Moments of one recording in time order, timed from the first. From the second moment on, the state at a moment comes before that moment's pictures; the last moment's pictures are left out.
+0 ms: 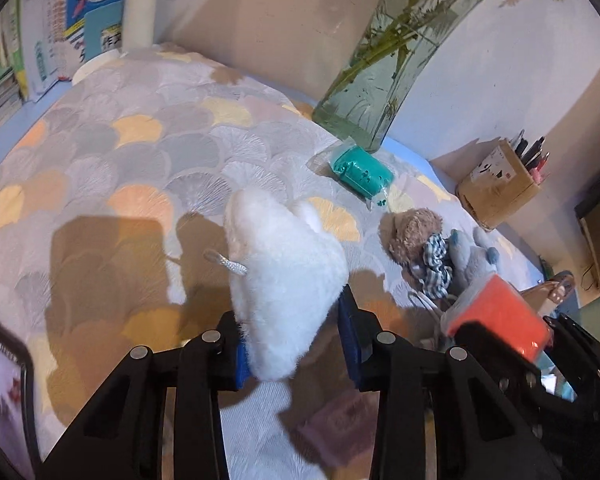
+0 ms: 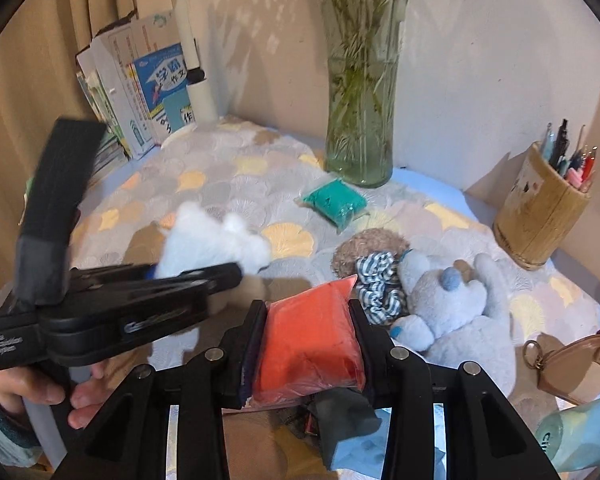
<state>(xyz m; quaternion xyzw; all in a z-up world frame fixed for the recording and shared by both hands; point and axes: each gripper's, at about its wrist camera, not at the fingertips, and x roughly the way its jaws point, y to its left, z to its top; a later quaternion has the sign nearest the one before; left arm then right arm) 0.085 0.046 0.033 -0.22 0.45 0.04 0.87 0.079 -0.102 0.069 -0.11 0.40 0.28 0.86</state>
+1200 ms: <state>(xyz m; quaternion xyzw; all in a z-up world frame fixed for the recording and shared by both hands) 0.067 -0.138 0.212 -0.13 0.33 -0.17 0.92 0.027 -0.277 0.226 -0.05 0.27 0.14 0.95</state>
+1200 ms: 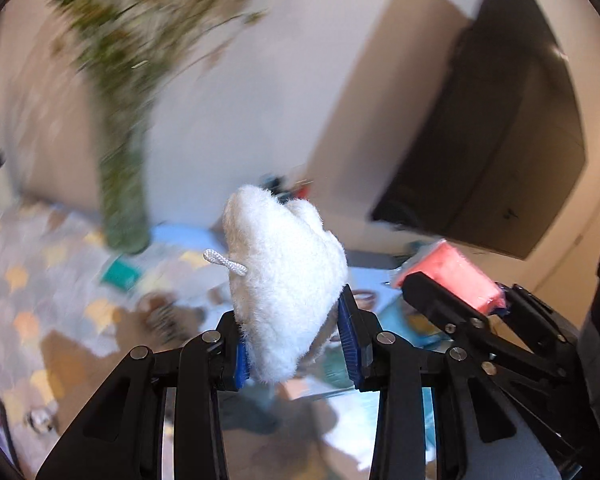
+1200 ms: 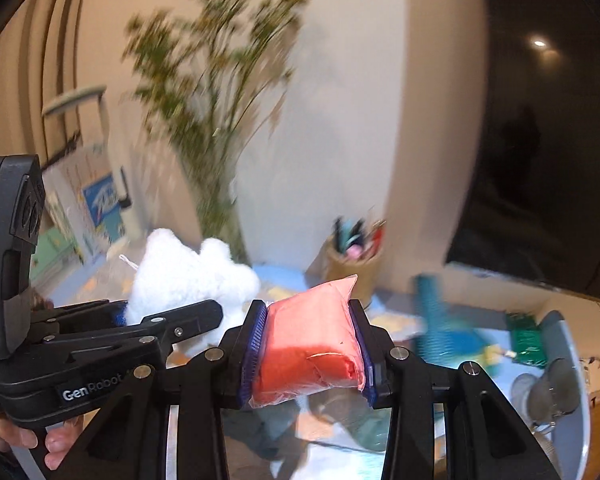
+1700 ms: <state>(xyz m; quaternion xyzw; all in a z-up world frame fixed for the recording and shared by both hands) 0.051 -0.296 0.234 -0.02 0.33 -0.35 0.88 -0.036 -0.459 0.245 0.04 0.26 -0.08 0.96</state>
